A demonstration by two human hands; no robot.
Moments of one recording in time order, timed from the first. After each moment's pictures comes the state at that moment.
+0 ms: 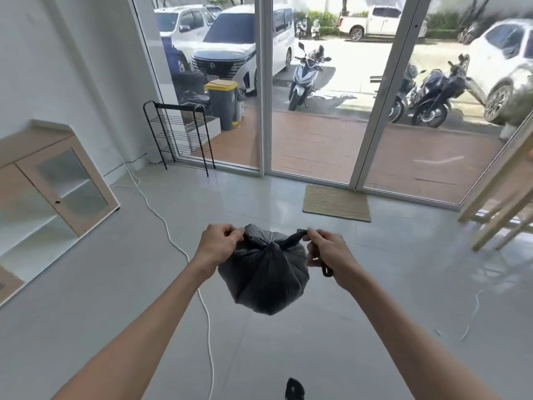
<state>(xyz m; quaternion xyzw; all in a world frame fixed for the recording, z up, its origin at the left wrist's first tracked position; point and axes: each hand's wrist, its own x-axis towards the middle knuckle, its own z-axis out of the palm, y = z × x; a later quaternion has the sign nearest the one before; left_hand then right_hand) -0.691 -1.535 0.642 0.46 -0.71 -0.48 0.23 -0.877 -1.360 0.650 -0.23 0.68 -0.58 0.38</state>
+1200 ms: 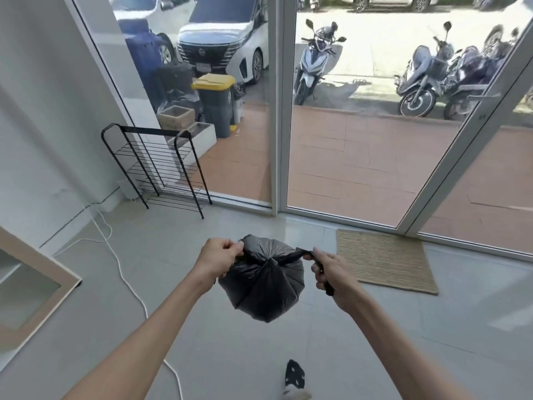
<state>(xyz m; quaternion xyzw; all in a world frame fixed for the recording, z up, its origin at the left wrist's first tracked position) -1.070 -2.216 0.593 0.49 -0.68 -0.53 0.14 -1.252 -2.027 0.579 -0.11 0.68 -0.58 0.44</state>
